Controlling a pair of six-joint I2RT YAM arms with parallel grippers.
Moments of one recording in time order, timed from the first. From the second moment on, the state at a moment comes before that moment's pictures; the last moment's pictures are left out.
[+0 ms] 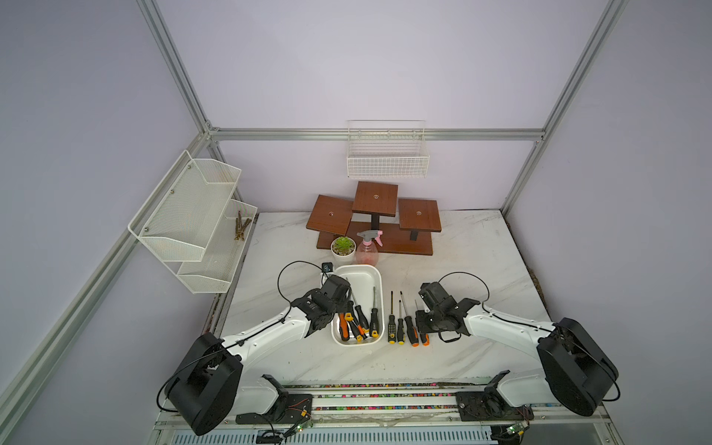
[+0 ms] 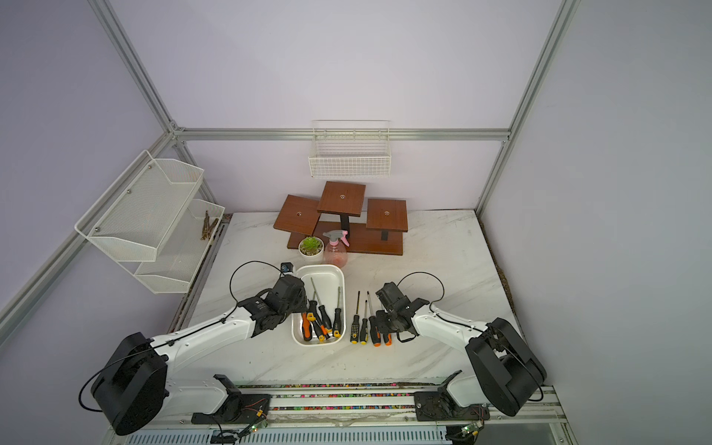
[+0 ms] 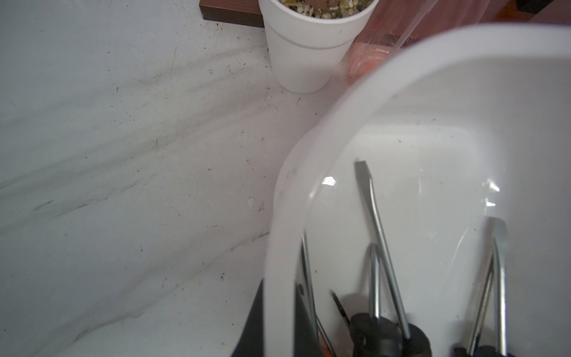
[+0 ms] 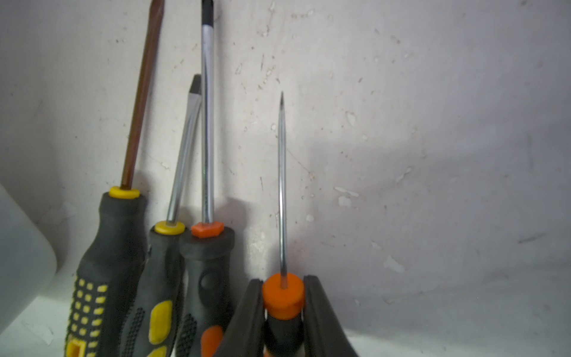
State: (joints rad) left arm -0.64 1.32 0.73 -0.30 -0.43 -0.57; right arm 0.60 1.40 0.66 -0.40 -0.01 0.52
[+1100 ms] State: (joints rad) left arm -0.64 1.32 0.73 -0.30 -0.43 -0.57; right arm 0.58 1.40 0.65 -0.36 -0.04 0.53
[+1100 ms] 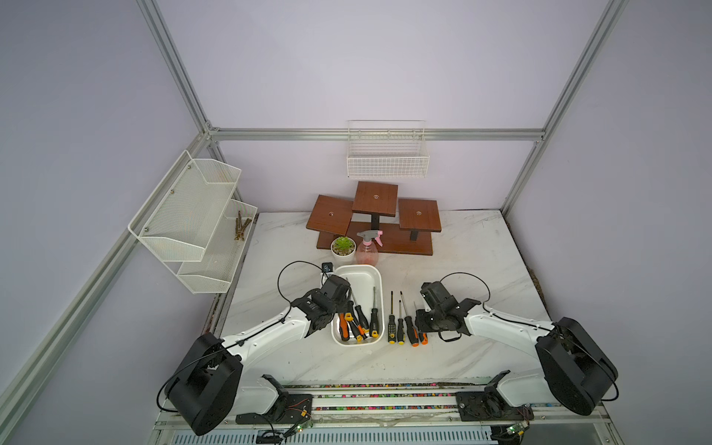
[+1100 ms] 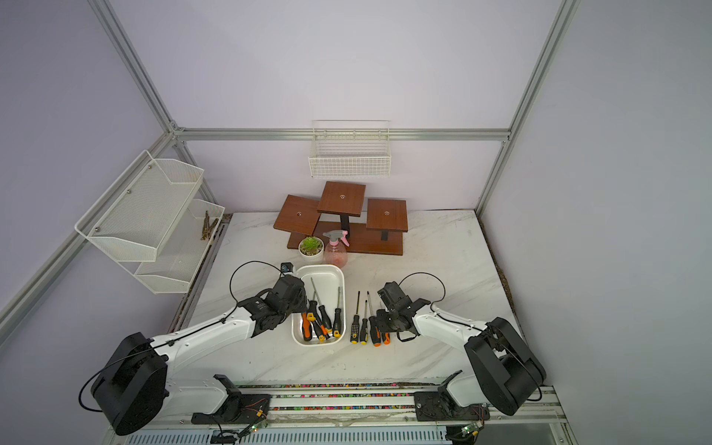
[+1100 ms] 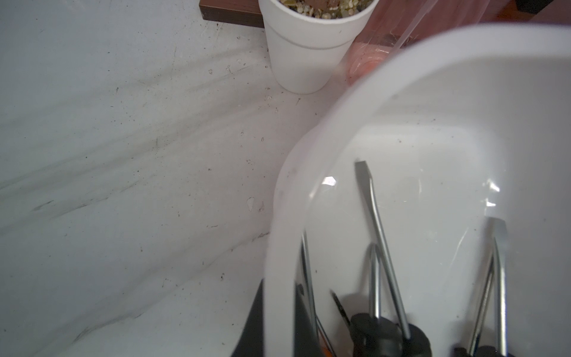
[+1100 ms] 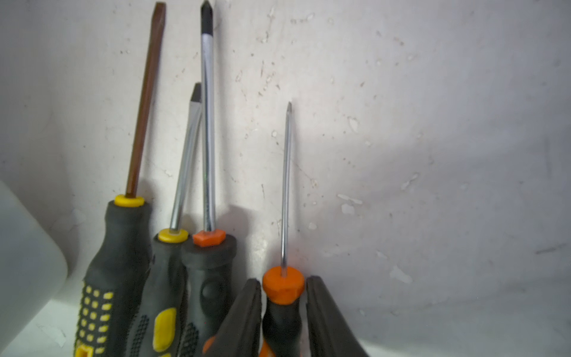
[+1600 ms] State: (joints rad) left arm -0.64 1.32 0.73 -0.30 -0.43 -0.57; right arm 0.58 1.31 0.65 -0.38 -0.05 0.53
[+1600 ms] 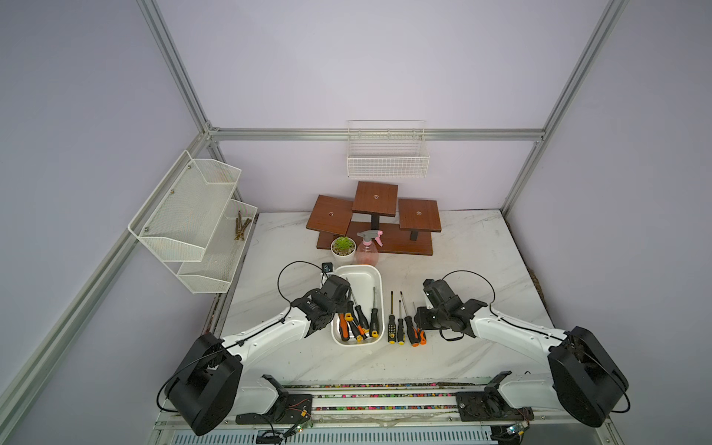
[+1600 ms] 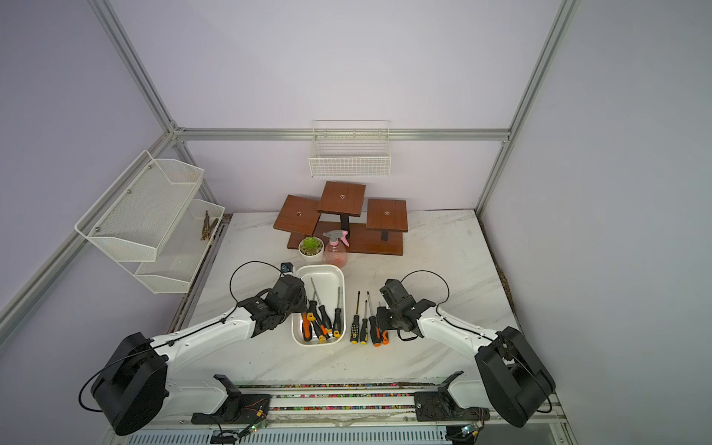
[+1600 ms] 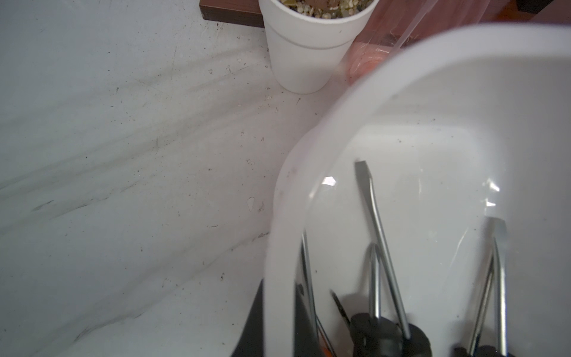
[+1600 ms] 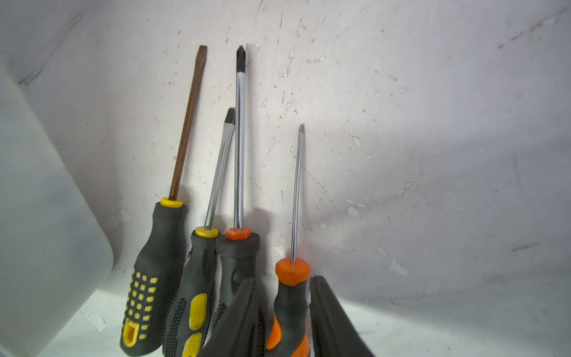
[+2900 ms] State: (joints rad) left arm -0.64 1.32 0.73 -0.30 -0.43 -0.57; right arm 0.92 1.50 0.99 -0.33 -0.09 0.67
